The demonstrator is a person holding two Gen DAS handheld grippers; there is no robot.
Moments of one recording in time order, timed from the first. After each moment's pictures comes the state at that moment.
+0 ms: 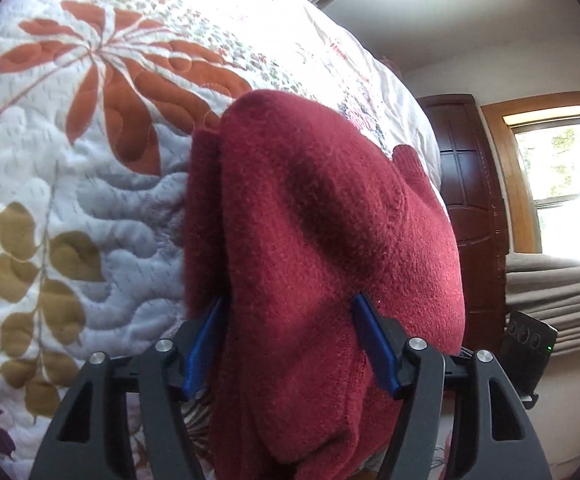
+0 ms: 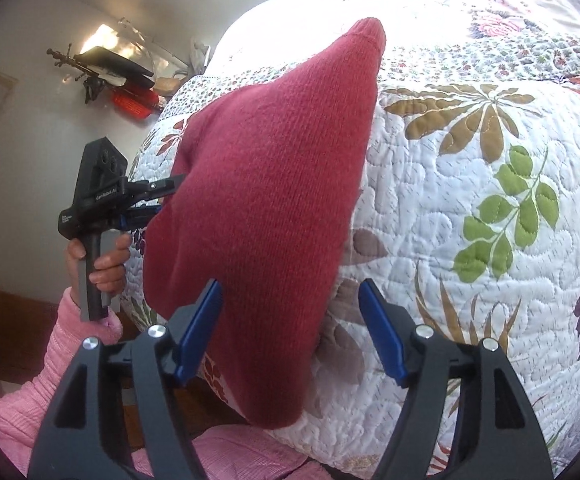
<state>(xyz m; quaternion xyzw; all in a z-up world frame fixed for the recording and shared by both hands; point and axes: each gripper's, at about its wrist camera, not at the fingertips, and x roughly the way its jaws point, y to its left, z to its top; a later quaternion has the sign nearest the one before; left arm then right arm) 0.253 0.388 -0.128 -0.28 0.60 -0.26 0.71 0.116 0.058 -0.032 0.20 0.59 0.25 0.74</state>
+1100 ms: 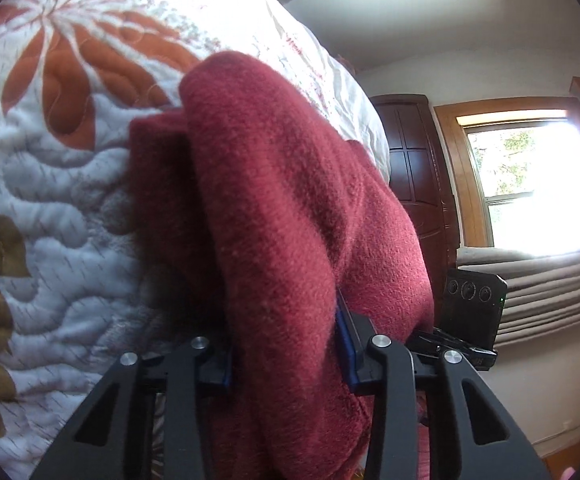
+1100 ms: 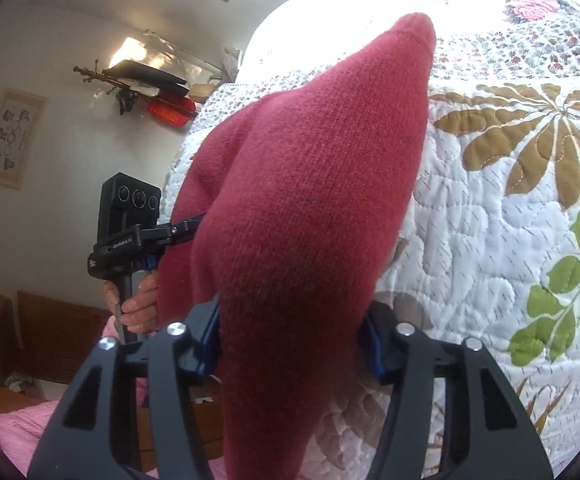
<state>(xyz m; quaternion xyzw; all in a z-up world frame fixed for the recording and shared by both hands) 0.246 0.380 -0.139 -0.32 0.56 -0.38 0.67 0.158 0.068 -0.048 0.27 0.57 0.32 0.71</state>
